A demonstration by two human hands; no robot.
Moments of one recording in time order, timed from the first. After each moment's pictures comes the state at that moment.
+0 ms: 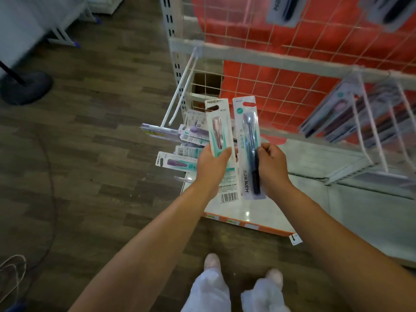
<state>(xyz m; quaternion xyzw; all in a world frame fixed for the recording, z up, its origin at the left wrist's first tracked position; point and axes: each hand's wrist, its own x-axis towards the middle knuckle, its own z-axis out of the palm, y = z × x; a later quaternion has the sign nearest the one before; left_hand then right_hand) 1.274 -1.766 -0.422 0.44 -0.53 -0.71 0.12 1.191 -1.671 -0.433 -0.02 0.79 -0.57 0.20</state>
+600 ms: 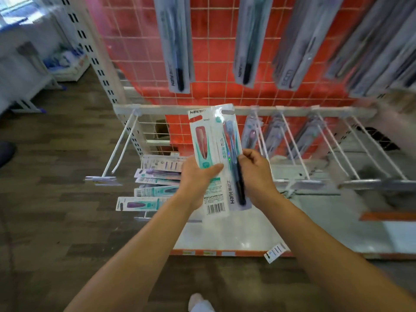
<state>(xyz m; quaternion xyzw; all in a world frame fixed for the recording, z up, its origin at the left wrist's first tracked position) 1.222 -1.668 -0.319 0.27 -0.61 -0.74 0.10 1.156 -1.560 -0.325 -0.02 0.73 -0.66 0.15</state>
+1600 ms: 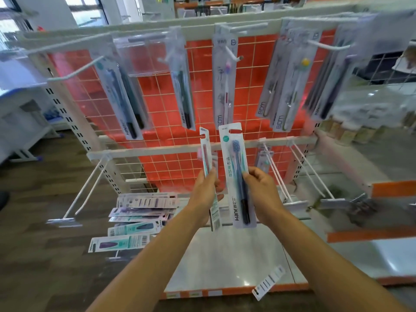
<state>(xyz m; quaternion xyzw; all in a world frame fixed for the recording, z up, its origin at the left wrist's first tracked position) 1.154 -1.533 -0.267 0.25 -0.63 -0.73 0.08 1.103 -1.418 -0.275 -0.04 0.71 -0.69 0.14</state>
